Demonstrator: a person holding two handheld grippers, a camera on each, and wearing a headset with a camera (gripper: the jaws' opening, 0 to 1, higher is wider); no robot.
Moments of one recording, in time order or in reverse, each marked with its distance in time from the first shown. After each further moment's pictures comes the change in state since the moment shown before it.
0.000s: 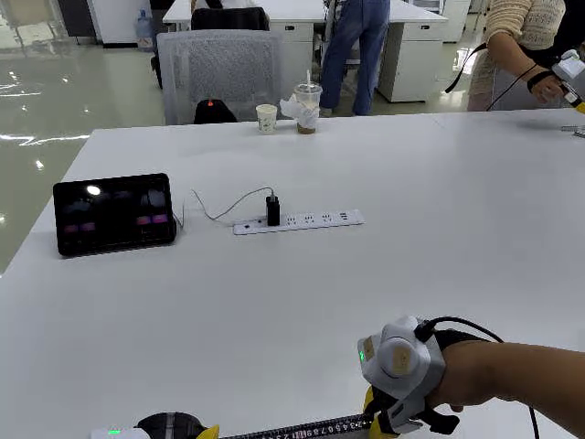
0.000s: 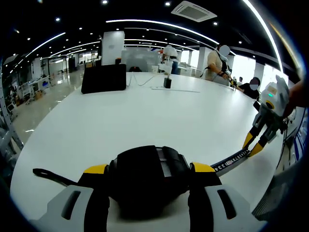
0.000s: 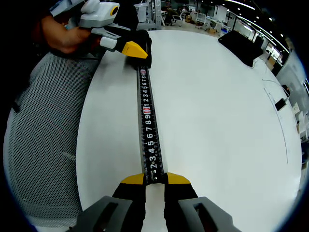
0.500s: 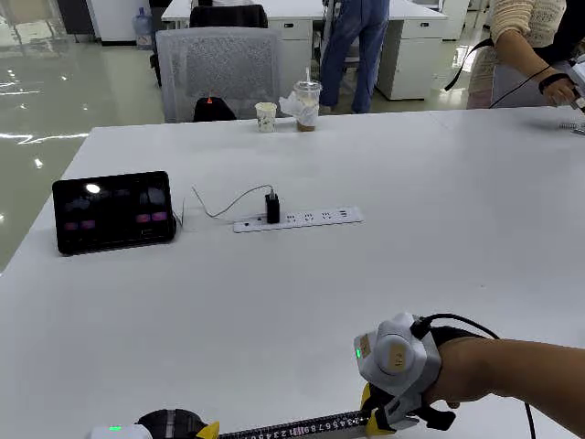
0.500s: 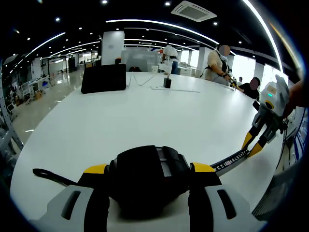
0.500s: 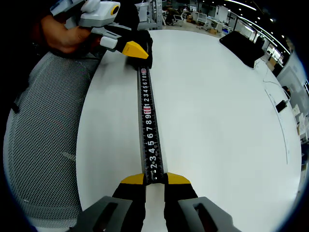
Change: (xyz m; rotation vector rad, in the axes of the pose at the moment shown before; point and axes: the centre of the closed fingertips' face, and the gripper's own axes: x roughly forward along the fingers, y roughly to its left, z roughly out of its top) left arm 0.000 0.000 0.000 0.000 0.000 -0.001; right arm 0.001 0.000 0.003 -0.005 0.008 0.002
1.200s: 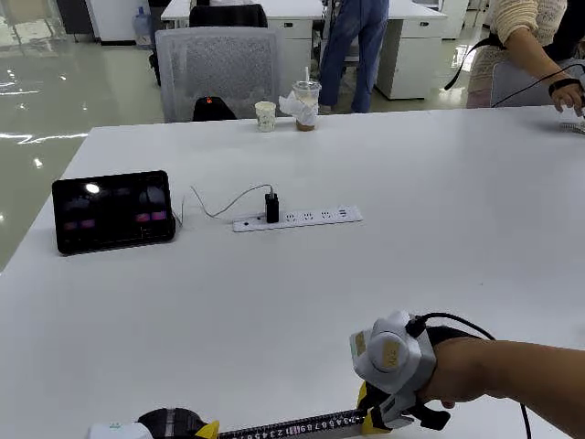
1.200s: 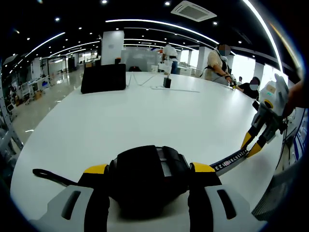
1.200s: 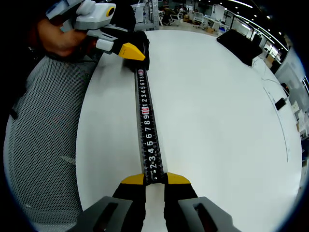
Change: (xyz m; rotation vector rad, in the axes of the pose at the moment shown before) left arm -0.001 0.000 0.000 0.002 0.001 -0.002; right arm 0.002 -0.001 0.004 0.025 -0.006 -0.006
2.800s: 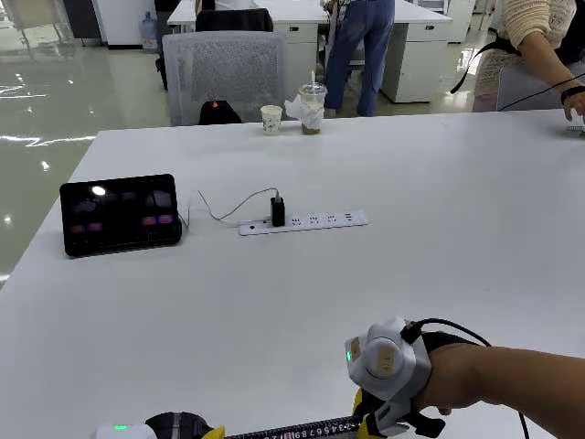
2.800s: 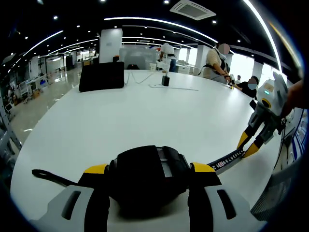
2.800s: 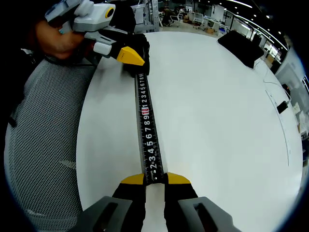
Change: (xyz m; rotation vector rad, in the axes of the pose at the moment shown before) left arm 0.001 0.000 -0.001 0.000 0.021 -0.019; right arm 0.006 0.001 0.015 0.003 -0.011 0.006
